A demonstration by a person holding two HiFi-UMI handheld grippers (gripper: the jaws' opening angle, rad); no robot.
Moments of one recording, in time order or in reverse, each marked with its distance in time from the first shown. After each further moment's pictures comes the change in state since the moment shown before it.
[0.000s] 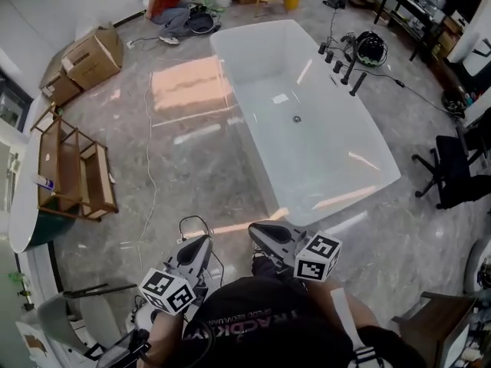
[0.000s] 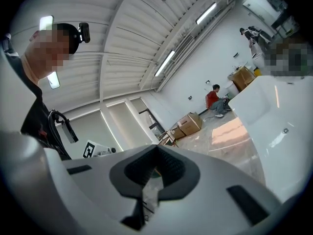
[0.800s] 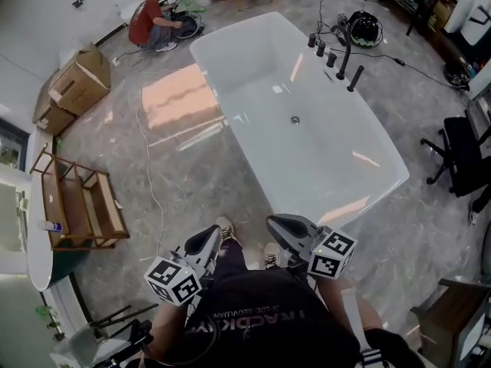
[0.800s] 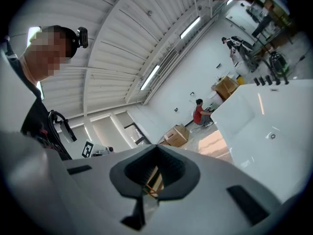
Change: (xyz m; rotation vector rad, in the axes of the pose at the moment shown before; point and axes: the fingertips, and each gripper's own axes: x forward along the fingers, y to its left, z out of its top) left arm 0.140 0.020 0.075 0.088 0.130 -0.097; right arm -0.015 -0.122 0.086 0.080 -0.152 -0.125
